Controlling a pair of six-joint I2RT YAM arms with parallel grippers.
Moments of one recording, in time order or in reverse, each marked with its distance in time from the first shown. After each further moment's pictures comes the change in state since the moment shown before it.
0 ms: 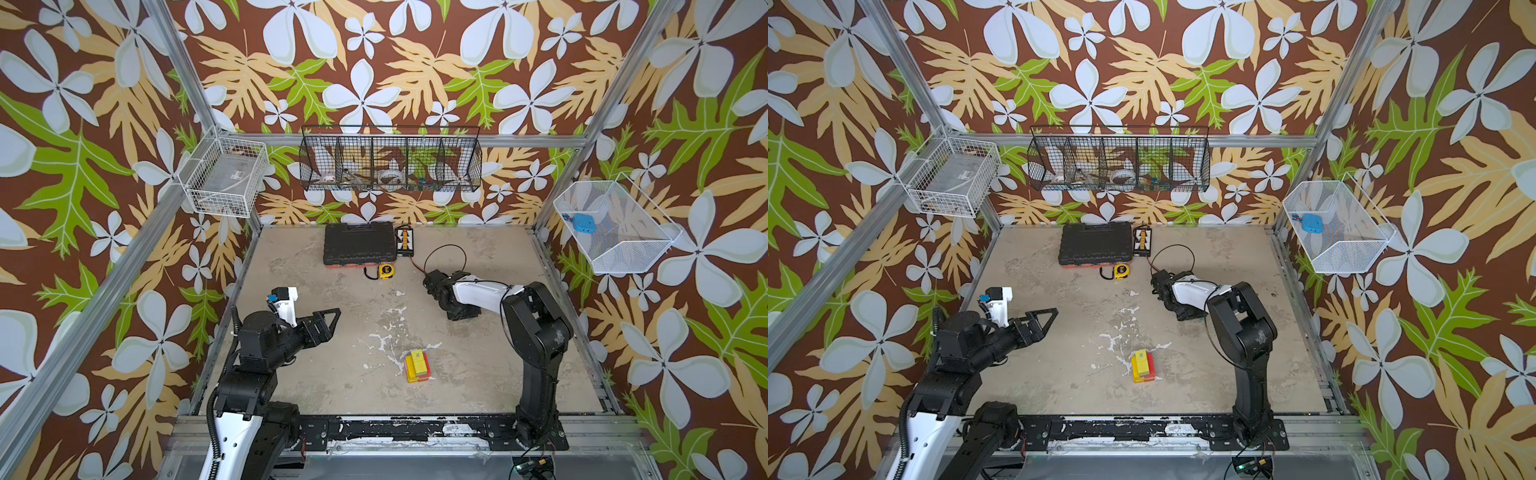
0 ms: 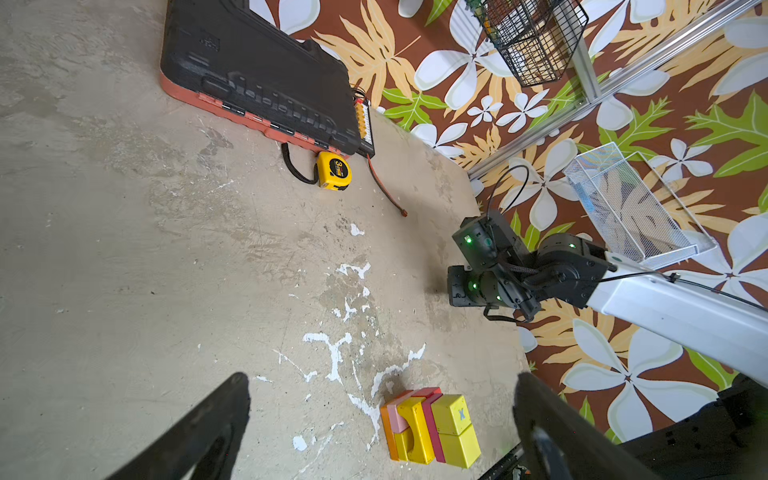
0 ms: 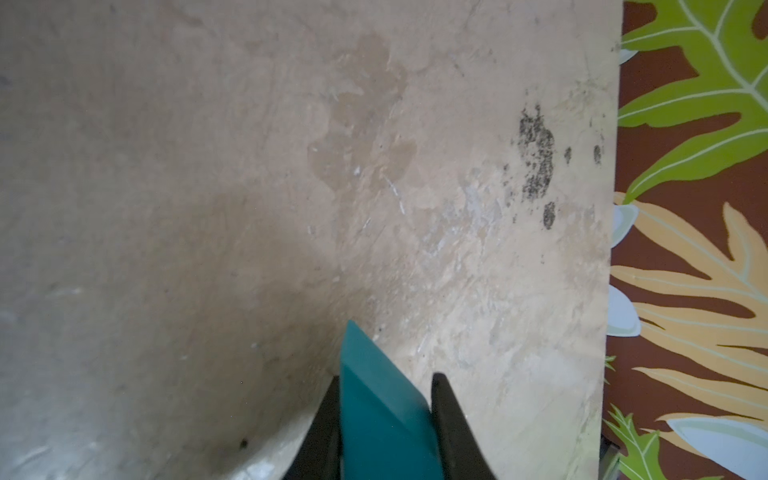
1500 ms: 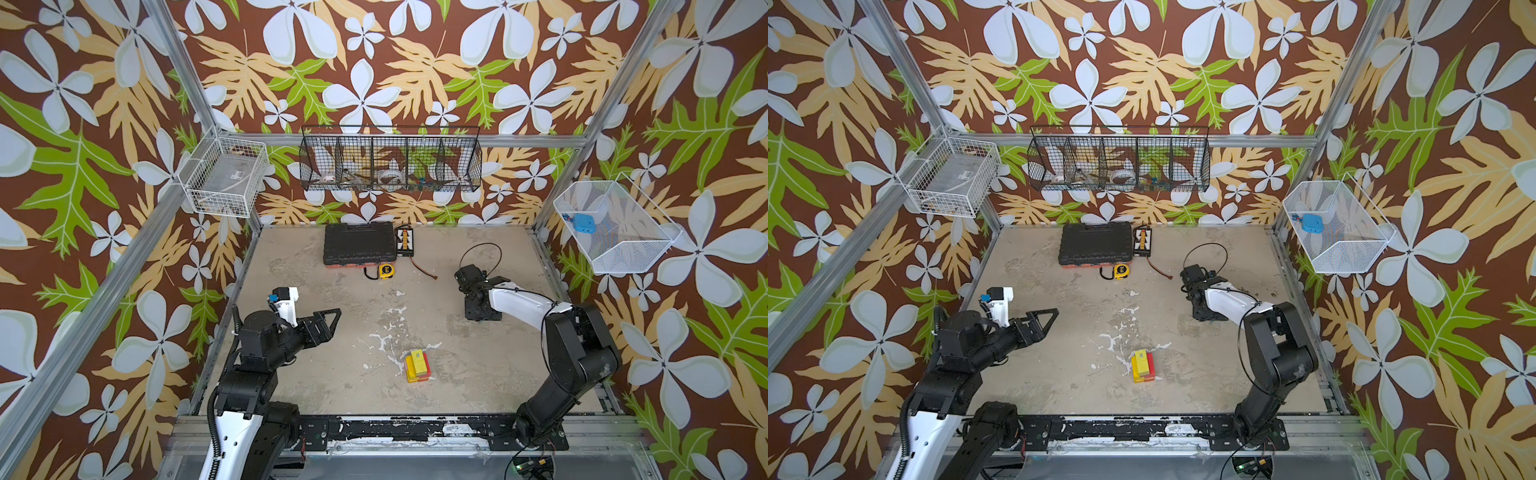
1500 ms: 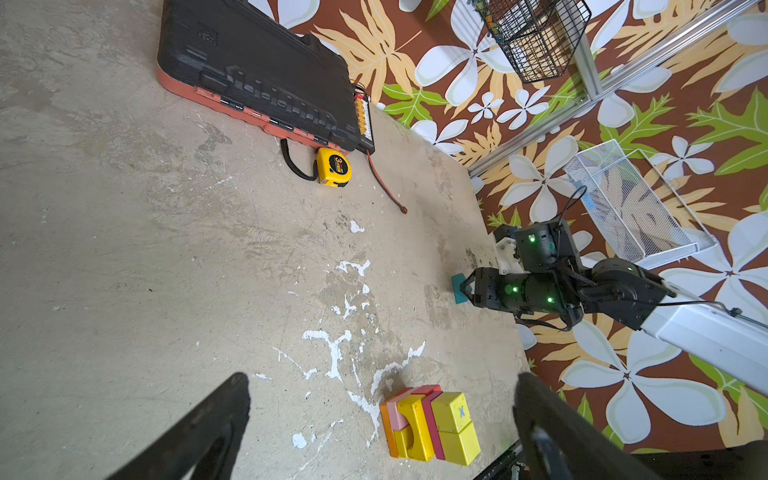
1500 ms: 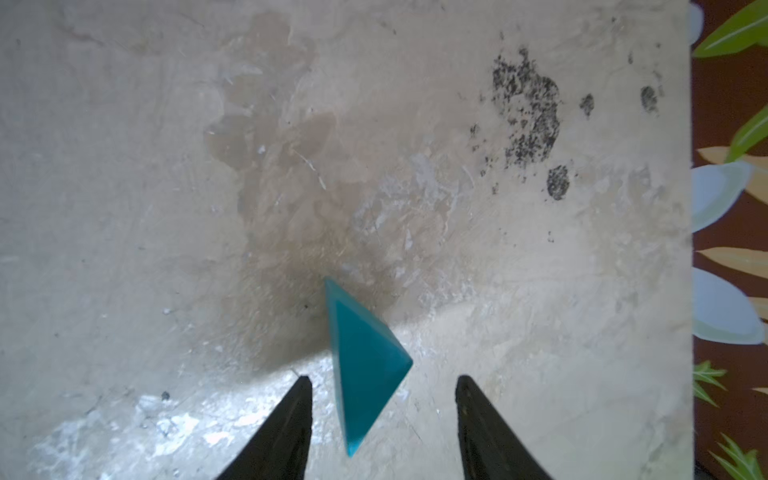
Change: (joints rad) left arm 0.000 0.005 -0.003 0.000 0.007 0.000; right arm -0.186 -0.299 -0.247 0.207 -0.293 -0.127
